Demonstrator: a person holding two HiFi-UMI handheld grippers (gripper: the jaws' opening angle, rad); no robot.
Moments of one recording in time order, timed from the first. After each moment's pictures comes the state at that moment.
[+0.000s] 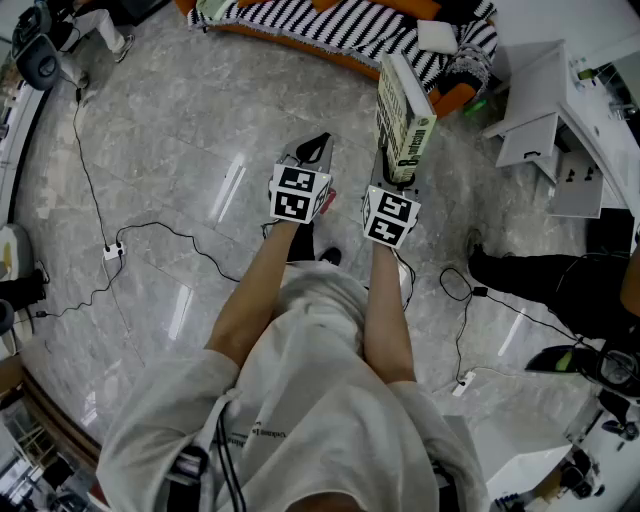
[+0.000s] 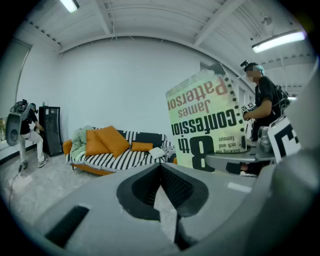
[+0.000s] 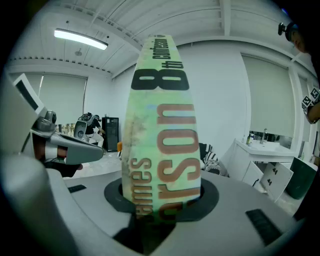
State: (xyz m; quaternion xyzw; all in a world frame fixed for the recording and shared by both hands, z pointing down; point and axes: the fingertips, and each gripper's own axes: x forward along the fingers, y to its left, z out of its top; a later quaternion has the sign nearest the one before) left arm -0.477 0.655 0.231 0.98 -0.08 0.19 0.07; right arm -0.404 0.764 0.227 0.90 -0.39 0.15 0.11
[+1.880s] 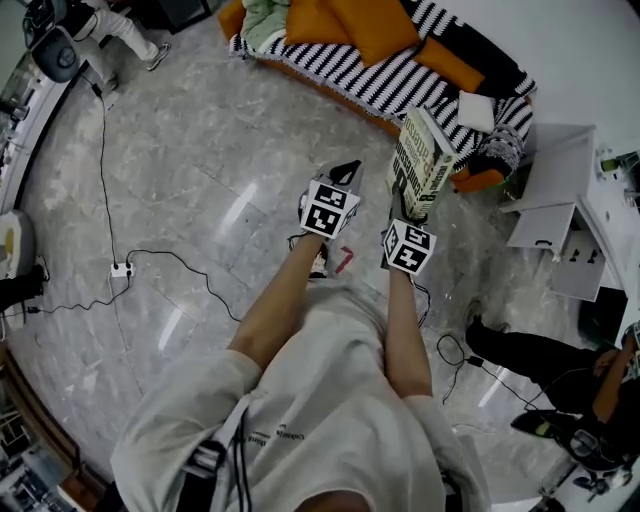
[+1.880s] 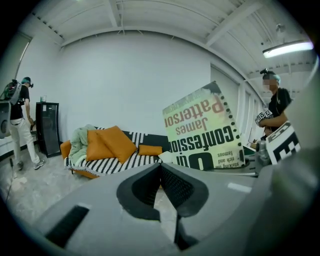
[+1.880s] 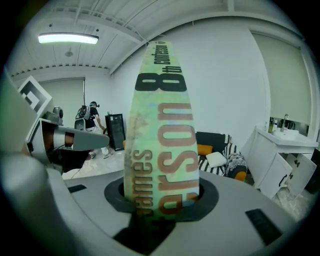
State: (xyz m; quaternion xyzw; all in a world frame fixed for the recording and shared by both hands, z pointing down) left arm -0.391 0.468 0.241 0.98 -0.08 0.18 0.09; right arm -0.328 0.582 0.268 0.87 -0.43 0.21 0.09
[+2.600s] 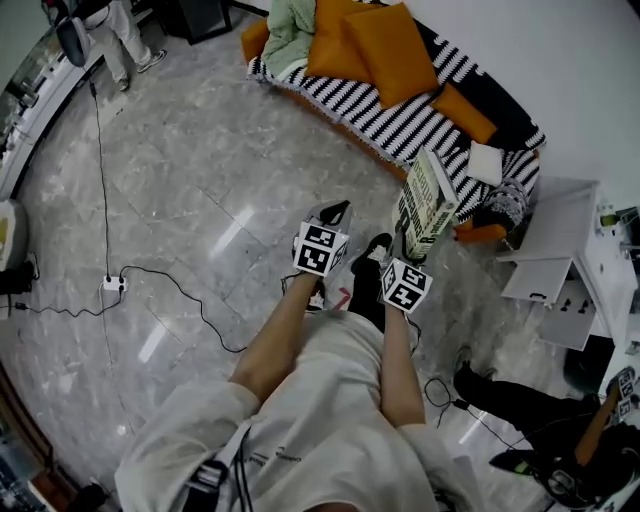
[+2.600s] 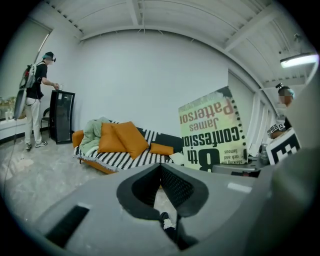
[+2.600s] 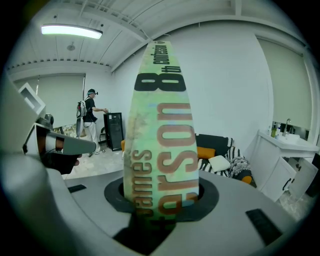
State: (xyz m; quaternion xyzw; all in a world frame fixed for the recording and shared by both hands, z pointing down) left arm -0.419 0.383 0.276 0.96 -0.13 0.18 0.15; right arm -0.319 0.517 0.285 0.88 -0.42 0.20 0.10
